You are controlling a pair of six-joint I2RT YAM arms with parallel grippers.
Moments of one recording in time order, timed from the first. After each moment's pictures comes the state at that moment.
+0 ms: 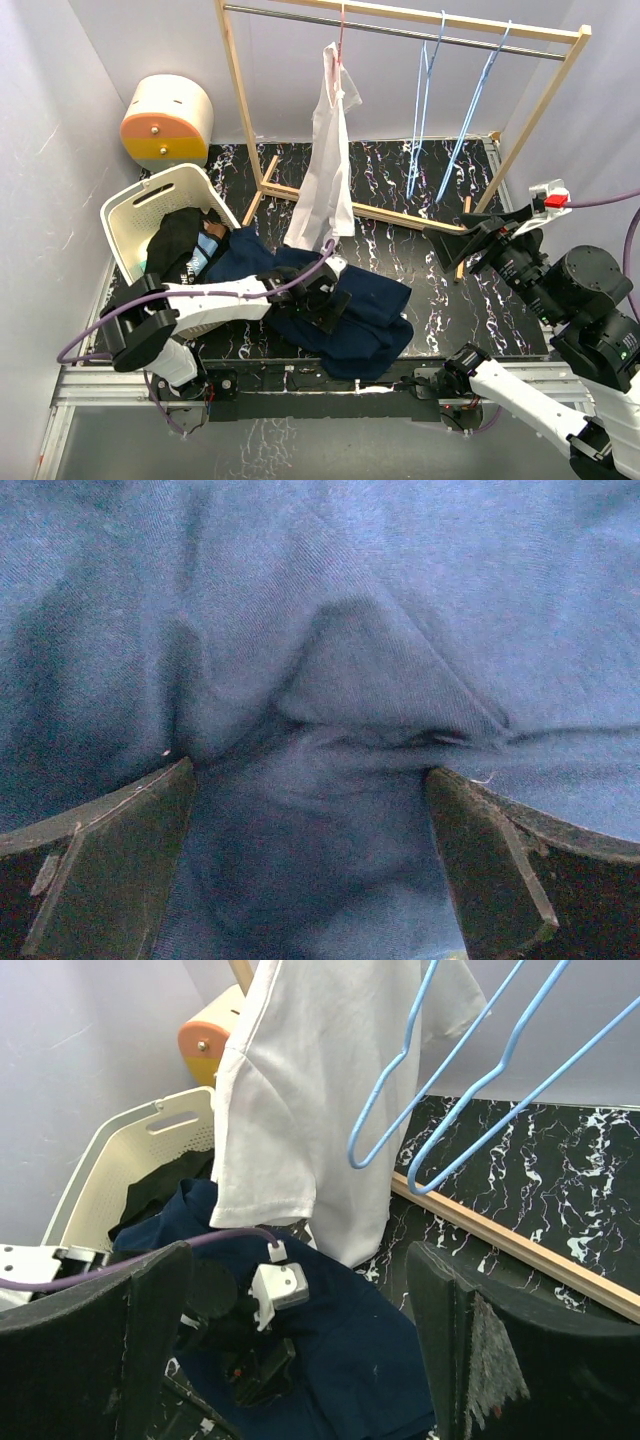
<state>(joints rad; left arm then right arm) -1.07 1.49 0.87 -0.38 -0.11 -0.39 0.65 0.60 1.32 -0.71 0.13 0.31</state>
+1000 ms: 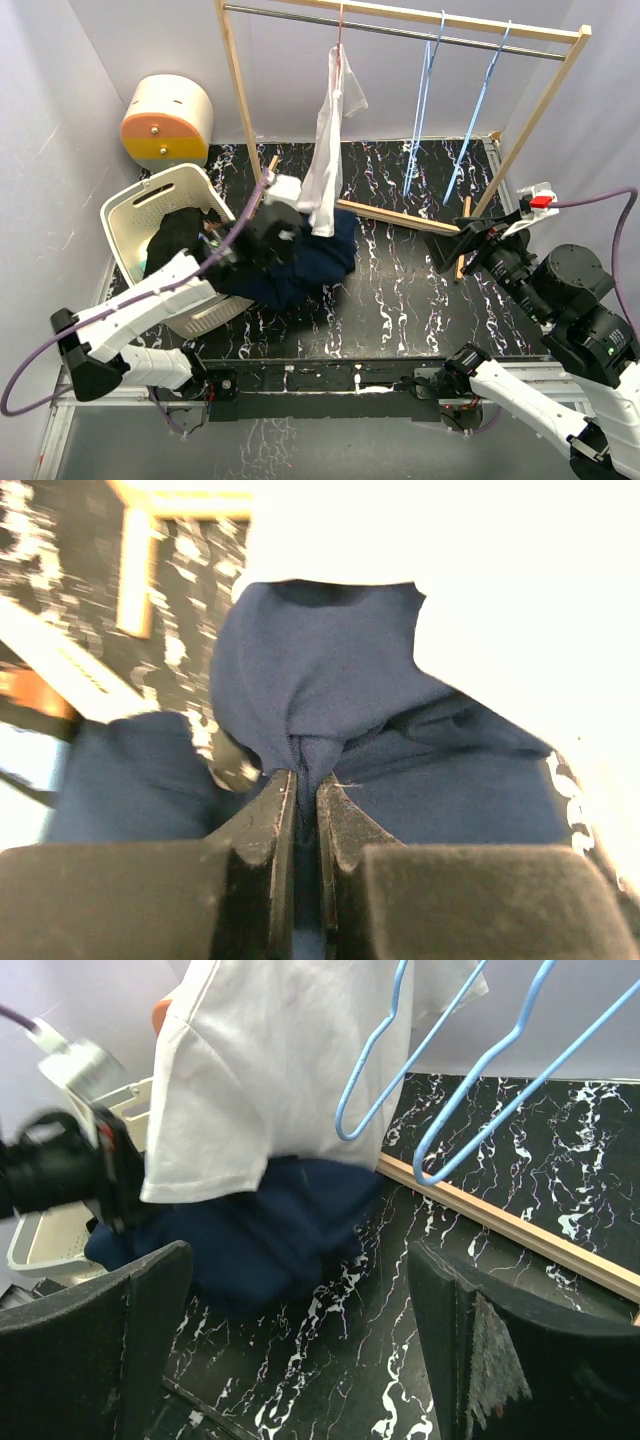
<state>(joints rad) -1.00 1.26 1.24 -0.75 -0.54 -0.43 0.65 0.59 1.26 -0.71 0.16 0.31</state>
